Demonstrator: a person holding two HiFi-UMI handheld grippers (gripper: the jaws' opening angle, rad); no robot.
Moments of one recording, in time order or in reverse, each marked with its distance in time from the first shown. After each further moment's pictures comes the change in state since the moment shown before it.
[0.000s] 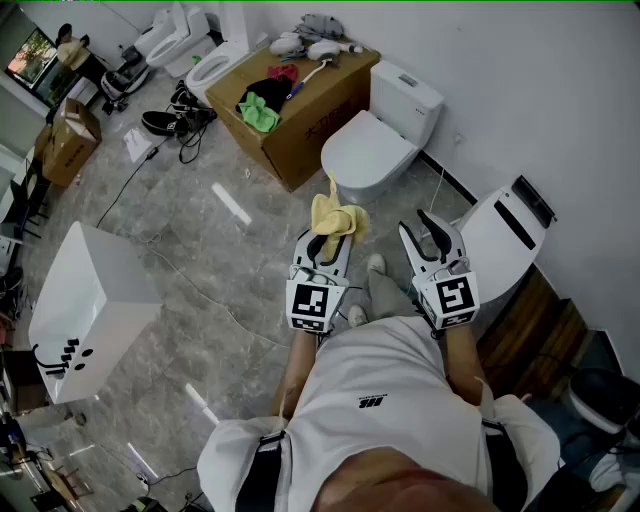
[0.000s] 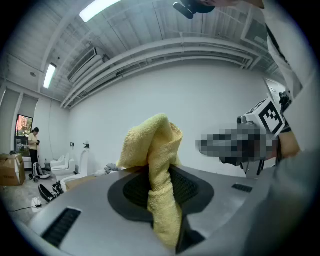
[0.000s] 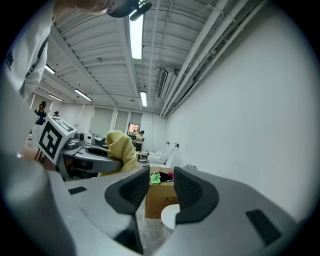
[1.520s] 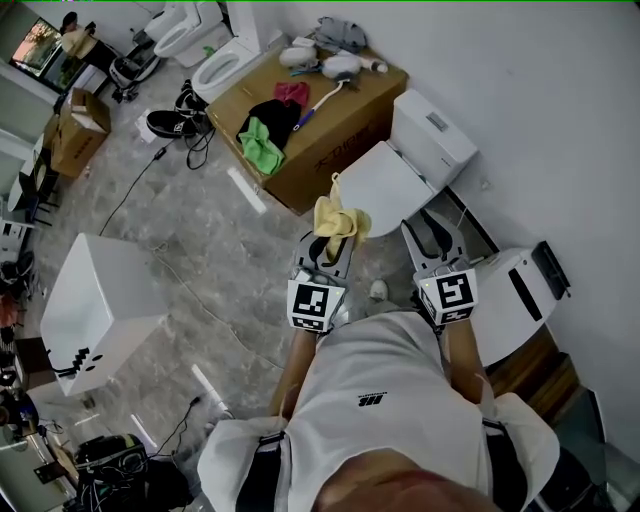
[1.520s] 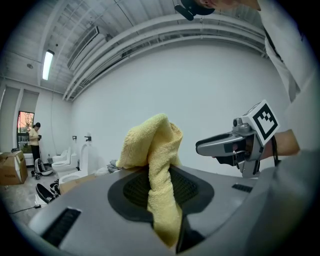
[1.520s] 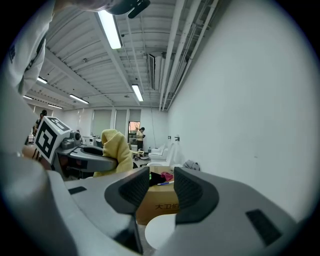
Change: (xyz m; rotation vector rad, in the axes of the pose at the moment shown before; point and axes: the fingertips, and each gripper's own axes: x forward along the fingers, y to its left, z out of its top) left arm 0.288 0.146 -0.010 -0.030 0.095 0.062; right arm 0.276 -0.204 -0.024 0.077 0.058 0.090
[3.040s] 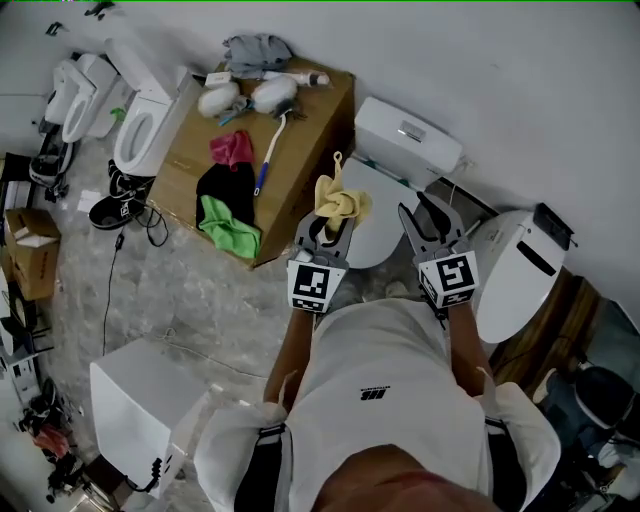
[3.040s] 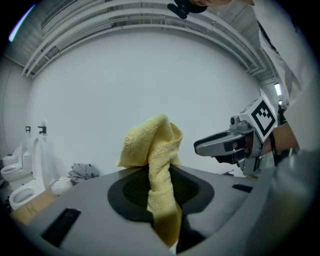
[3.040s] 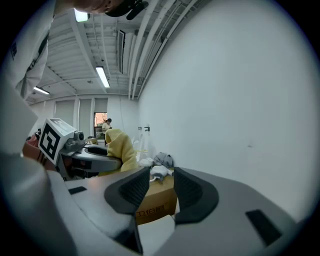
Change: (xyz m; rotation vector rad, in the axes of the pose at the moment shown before) left arm 0.271 0.144 -0.006 0.051 0.034 -0.429; right arm 0.219 -0.140 -0.011 0.122 0.116 -0.339
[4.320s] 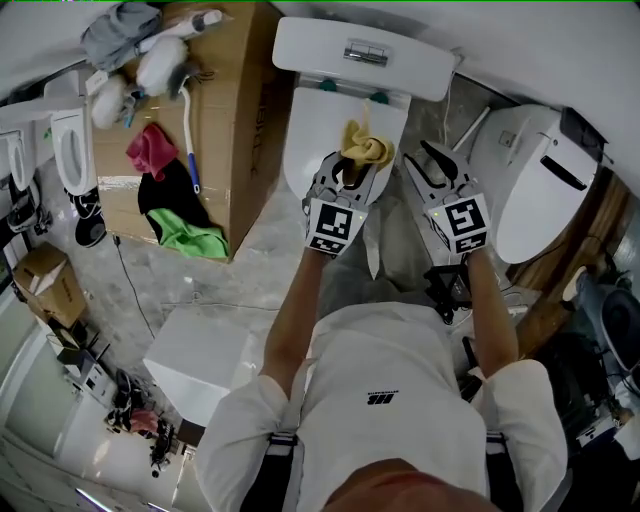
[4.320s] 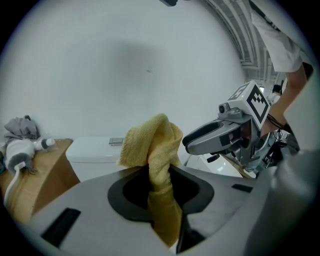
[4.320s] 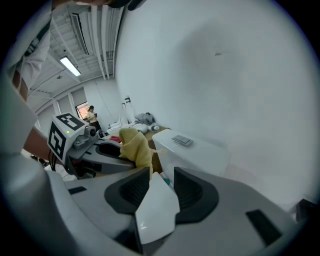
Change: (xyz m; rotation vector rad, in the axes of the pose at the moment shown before) left arm 0.239 -0.092 -0.217 -0.017 0.339 -0.390; right arm 0.073 -0.152 -0.259 0.241 0.343 -0.033
